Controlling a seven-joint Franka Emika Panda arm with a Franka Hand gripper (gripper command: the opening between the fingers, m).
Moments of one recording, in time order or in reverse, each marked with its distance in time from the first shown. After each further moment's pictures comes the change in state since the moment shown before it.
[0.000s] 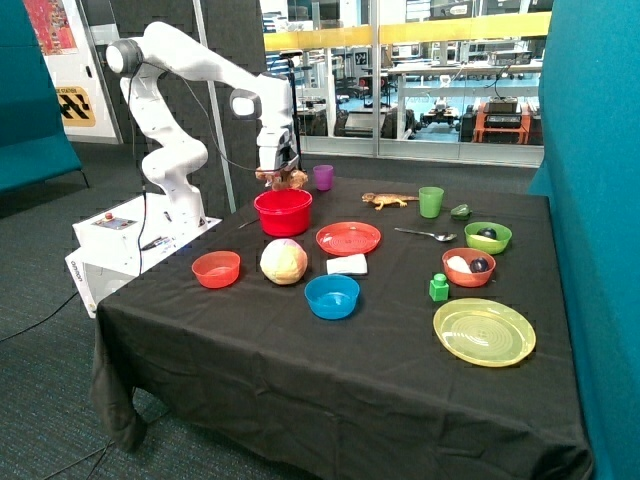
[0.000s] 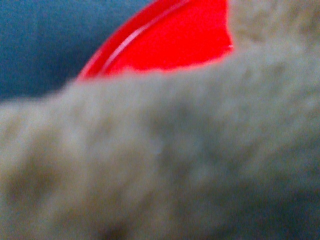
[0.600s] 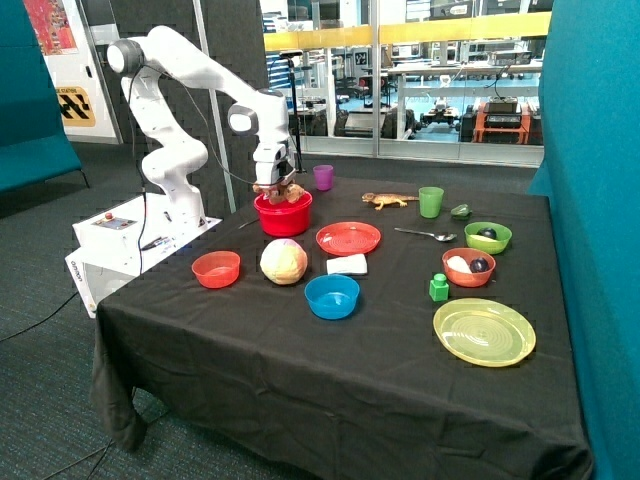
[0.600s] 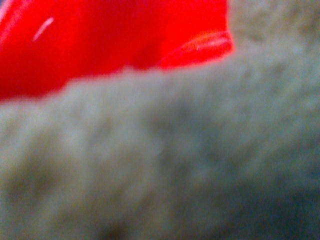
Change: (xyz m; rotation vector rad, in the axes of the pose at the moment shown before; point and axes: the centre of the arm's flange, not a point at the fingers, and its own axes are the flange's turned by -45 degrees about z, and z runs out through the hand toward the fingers) arm -0.012 0.002 0.040 0.000 0.003 0.017
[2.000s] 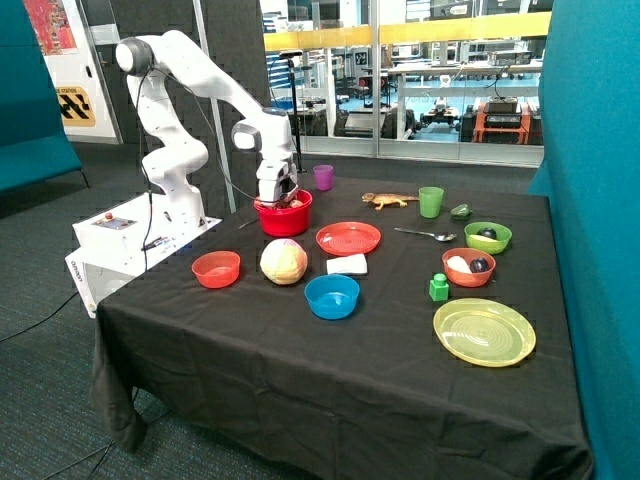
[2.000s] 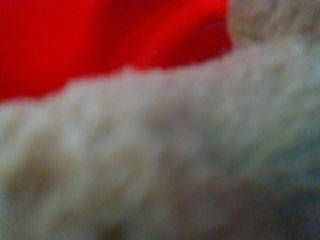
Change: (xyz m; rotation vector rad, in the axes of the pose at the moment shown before) arm 0.008 0.005 0.048 -0.005 -0.001 0.008
